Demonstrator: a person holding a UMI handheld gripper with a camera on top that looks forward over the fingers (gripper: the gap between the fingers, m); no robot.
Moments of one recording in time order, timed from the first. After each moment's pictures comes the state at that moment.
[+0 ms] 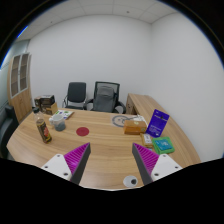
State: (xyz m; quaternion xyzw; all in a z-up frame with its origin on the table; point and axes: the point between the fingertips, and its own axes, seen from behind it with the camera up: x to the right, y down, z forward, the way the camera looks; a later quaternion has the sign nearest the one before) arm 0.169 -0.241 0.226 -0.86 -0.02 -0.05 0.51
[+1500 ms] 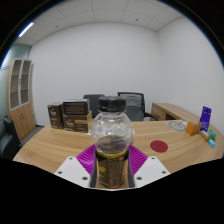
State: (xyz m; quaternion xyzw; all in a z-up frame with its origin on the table) arm -0.222 -0.043 0.095 -0.81 0.01 -0.02 0.59
